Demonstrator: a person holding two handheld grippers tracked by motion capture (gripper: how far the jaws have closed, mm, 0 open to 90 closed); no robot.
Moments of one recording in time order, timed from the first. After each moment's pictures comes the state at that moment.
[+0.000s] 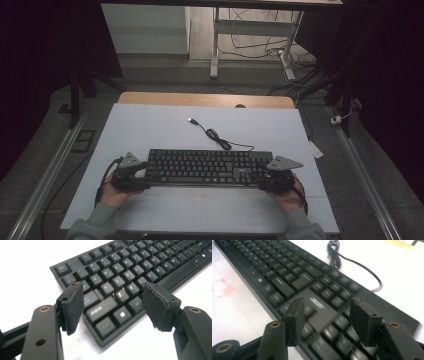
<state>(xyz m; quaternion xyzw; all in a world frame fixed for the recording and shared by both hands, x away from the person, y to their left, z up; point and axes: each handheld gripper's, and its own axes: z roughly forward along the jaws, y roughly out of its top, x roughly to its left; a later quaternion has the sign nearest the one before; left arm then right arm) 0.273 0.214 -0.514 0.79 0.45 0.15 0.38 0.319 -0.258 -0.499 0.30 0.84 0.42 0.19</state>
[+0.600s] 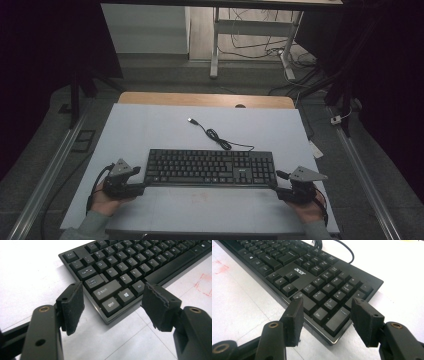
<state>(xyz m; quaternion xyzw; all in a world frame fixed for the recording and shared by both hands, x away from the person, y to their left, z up) 0.257 0.226 -0.519 0.79 0.45 0.16 0.38 0.297 -0.311 -0.506 0.32 0.82 0.43 0.20</state>
